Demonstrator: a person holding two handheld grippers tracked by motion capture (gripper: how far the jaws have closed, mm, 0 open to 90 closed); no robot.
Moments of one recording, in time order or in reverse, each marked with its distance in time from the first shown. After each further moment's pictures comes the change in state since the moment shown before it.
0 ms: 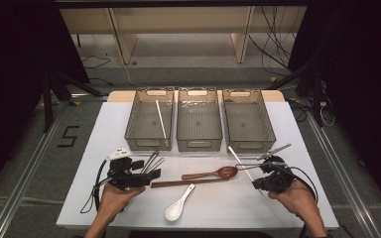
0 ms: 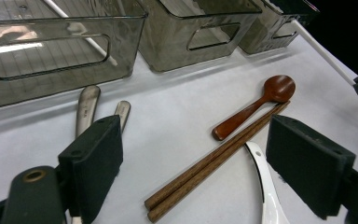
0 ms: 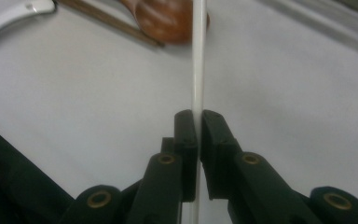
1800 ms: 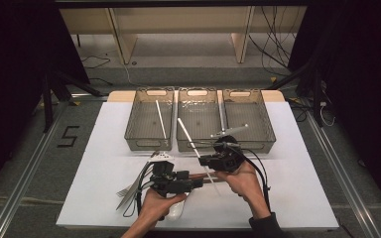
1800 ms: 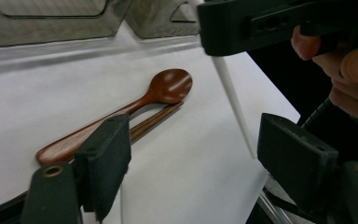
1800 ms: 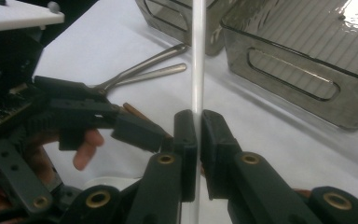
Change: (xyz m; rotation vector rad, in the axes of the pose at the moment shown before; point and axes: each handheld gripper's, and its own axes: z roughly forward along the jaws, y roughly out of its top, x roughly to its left) left arm -0.084 0.003 0.065 0.065 -0.269 -0.118; right arm 0.088 0.091 0.012 -0.301 0.210 -0.066
